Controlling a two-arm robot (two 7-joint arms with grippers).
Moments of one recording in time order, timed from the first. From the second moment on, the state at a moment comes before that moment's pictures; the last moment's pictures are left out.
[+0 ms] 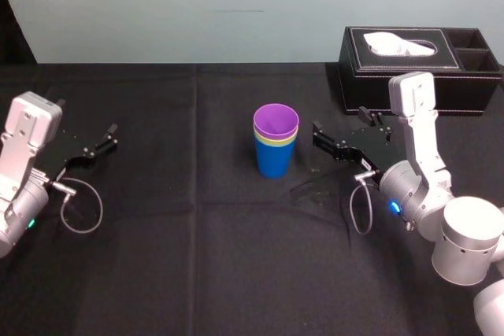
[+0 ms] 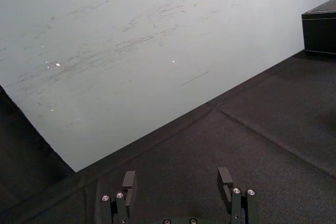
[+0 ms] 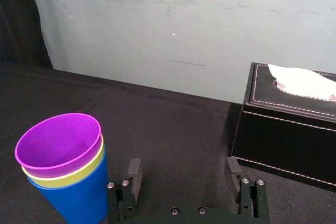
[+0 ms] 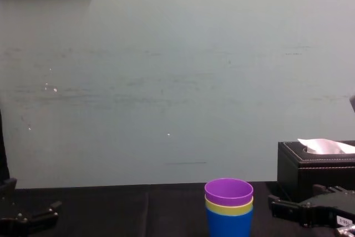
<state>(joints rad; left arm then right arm) -0.20 0.60 0.45 -1.41 -0.25 -0.12 0.03 0.19 0.23 -0.24 -1.41 0.16 0.11 0.15</state>
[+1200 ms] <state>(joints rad) -0.20 0.60 0.45 -1.41 -0.25 -0.12 0.03 0.19 0.23 -0.24 -1.41 0.16 0.11 0.15</state>
